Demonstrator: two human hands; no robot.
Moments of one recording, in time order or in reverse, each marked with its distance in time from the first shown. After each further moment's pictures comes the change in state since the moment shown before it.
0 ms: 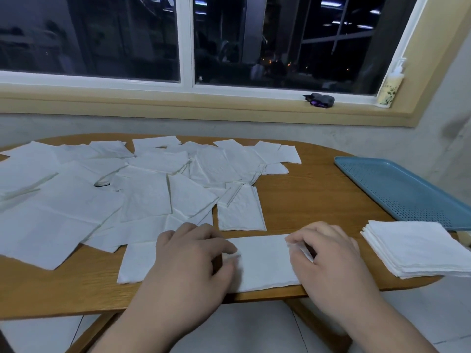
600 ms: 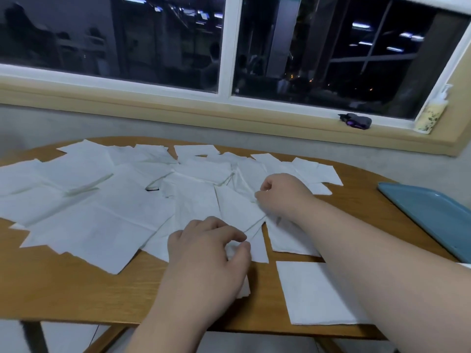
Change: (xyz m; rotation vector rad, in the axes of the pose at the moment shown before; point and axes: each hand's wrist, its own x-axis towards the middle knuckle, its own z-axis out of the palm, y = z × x) left_hand 0.006 -0.039 -0.045 -0.152 0.149 -0.247; right_hand 0.187 -0.104 0.062 -0.080 -0.196 0.011
